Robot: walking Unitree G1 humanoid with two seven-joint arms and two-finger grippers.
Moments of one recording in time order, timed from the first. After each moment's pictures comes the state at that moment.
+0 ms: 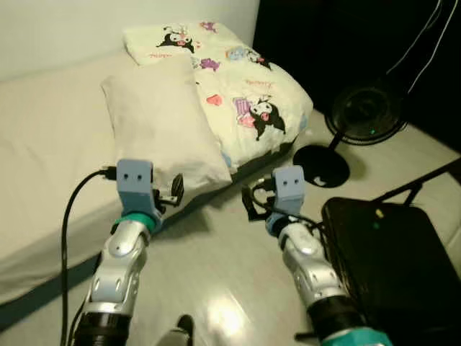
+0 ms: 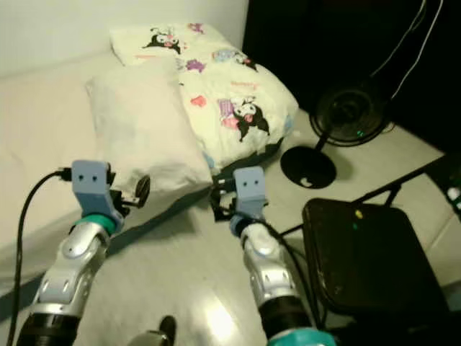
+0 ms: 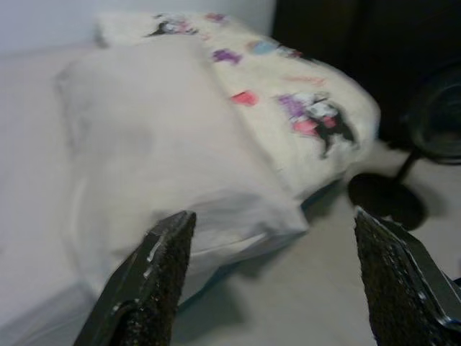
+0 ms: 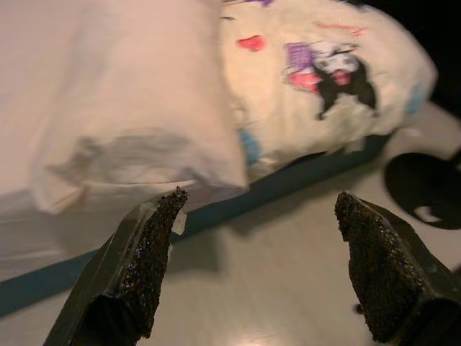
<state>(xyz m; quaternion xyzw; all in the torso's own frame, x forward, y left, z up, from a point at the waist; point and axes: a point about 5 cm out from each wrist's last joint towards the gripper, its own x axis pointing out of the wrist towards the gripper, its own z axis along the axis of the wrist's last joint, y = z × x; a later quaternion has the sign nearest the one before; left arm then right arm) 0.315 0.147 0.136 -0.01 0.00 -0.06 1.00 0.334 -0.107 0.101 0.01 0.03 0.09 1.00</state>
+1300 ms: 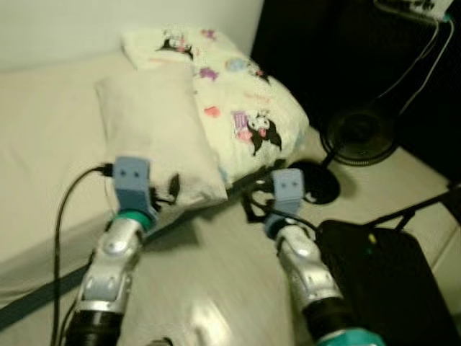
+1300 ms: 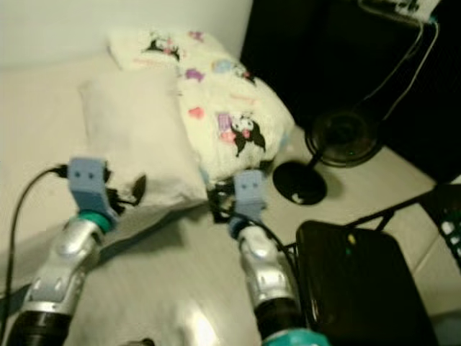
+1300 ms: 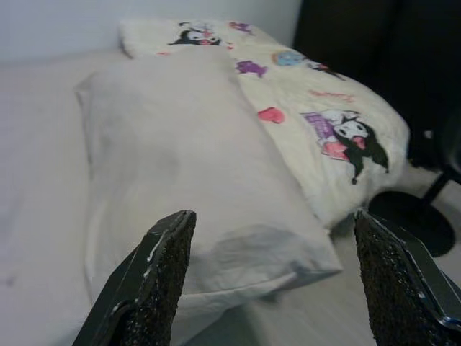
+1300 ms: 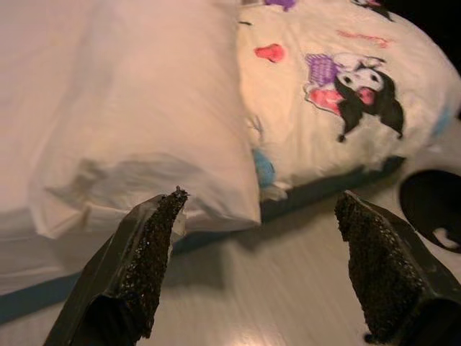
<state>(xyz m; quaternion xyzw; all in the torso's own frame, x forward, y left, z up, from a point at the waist) 0.315 0.155 0.136 -0.01 0.00 -0.05 1.00 0.332 -0.098 0.097 0.01 0.05 0.10 0.99</state>
